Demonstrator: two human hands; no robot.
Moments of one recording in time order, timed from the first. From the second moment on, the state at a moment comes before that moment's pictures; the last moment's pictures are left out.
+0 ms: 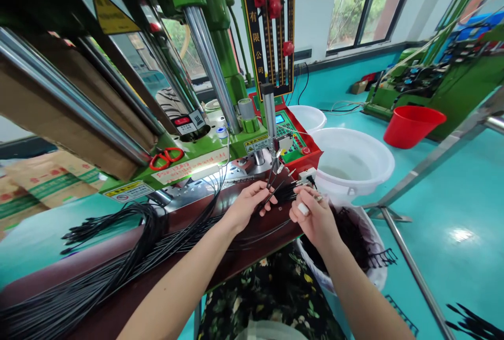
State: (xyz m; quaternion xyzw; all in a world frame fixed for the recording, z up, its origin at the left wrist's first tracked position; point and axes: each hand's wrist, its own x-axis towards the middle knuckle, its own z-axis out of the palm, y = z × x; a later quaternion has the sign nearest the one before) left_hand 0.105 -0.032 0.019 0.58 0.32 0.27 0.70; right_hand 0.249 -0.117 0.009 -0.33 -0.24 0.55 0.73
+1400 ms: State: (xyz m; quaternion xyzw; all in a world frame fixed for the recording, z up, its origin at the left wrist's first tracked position) left_hand 0.087 -0.063 0.063 0.90 0.26 0.33 0.05; right_hand 0.238 -0.108 0.049 -0.35 -0.29 0.53 0.72
